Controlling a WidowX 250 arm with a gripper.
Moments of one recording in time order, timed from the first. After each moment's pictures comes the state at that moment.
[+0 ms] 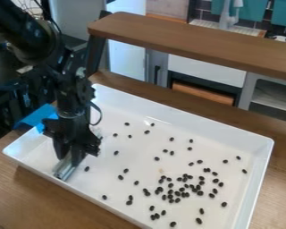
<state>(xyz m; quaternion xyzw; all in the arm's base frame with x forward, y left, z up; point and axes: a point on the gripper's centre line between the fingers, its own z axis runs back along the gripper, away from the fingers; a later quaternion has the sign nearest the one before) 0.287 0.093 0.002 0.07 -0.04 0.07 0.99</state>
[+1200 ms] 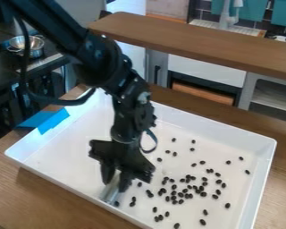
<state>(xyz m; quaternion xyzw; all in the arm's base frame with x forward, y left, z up) 0.283 -0.016 0.001 0.06 -0.03 0.05 1.00</state>
